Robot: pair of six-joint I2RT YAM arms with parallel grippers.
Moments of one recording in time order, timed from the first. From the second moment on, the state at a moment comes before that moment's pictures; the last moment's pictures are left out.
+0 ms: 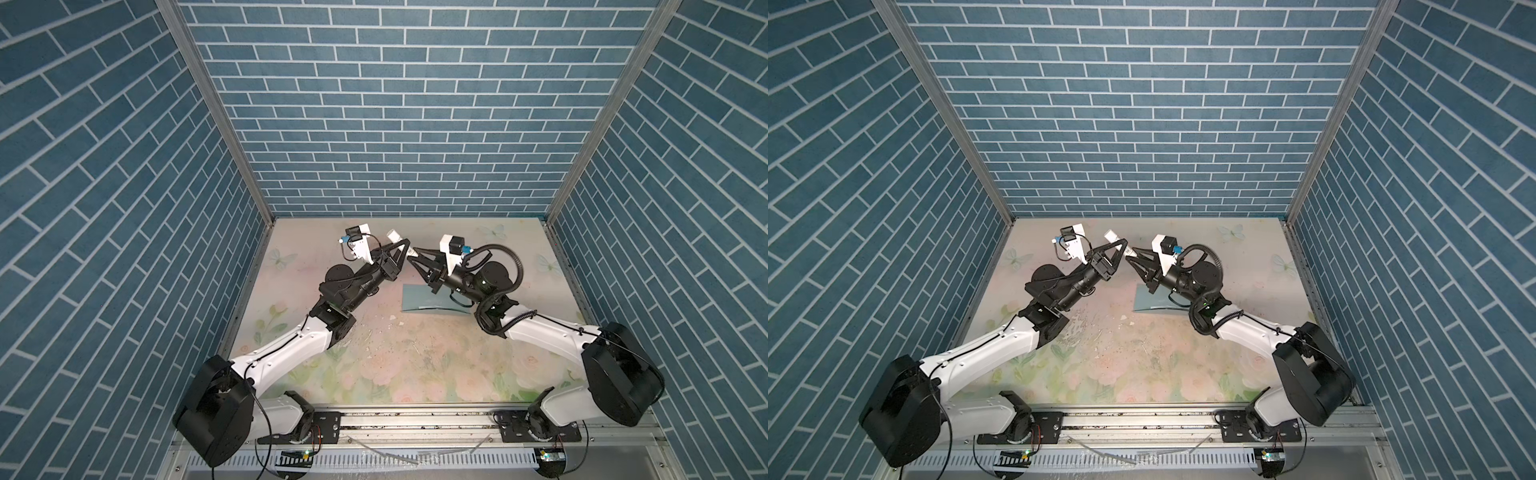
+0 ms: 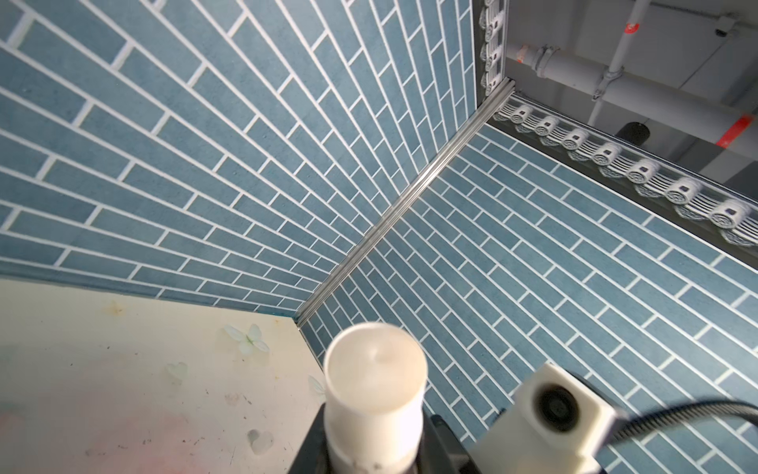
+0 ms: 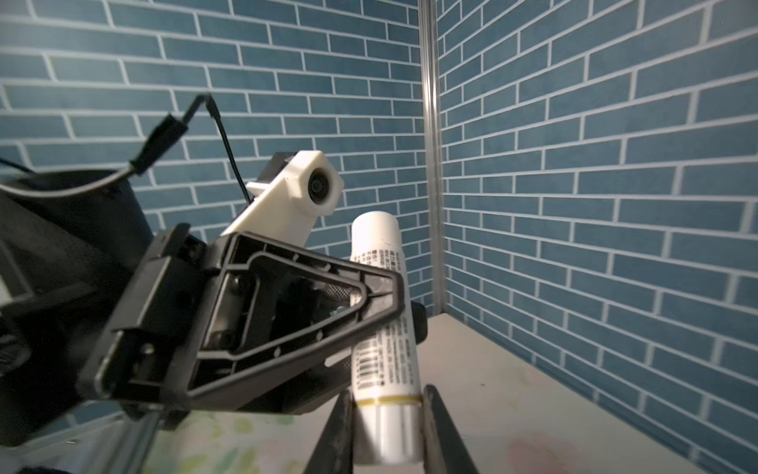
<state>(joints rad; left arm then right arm) -0.62 1.26 0.74 0.77 0.18 -0.83 0.68 1.48 0.81 0.98 -0.54 0.34</state>
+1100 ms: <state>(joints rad) -0.61 1.26 0.74 0.75 0.18 -0.84 0.88 1.35 0.68 0.94 -0.04 -0.40</state>
